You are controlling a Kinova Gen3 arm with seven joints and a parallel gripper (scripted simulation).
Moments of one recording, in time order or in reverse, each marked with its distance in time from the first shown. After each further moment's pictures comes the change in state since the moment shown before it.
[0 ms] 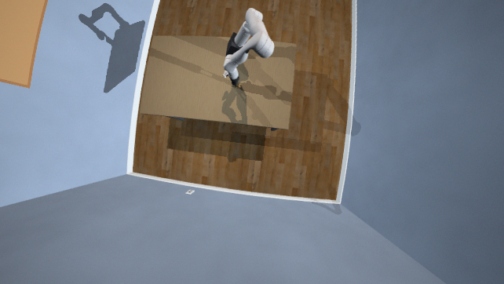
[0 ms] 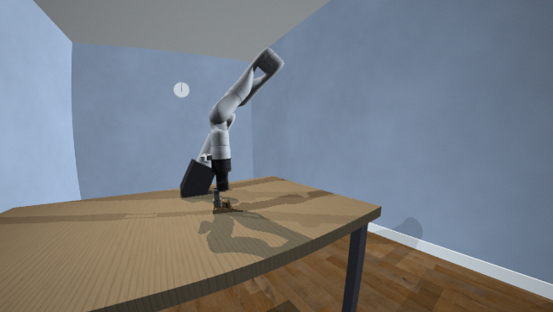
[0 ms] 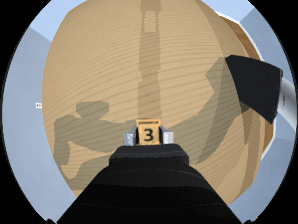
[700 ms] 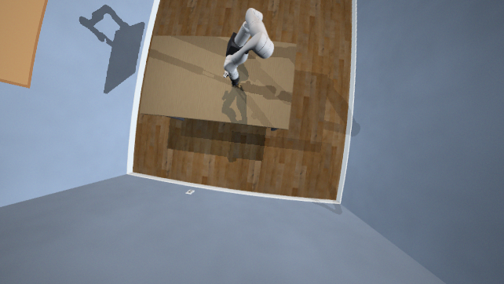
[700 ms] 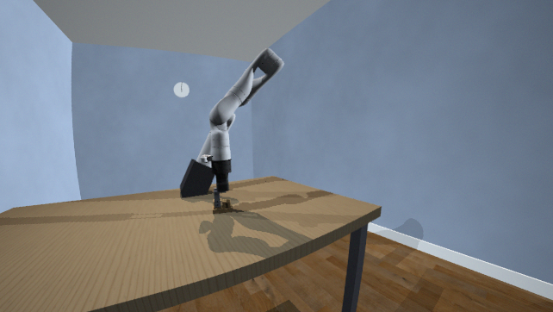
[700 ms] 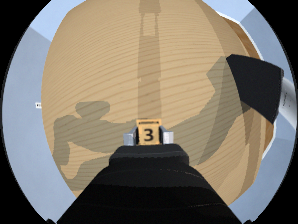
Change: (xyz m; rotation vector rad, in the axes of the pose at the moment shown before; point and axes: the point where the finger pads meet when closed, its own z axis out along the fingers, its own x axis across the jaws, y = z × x) arm -0.001 0.000 0.004 0.000 -0.002 -0.001
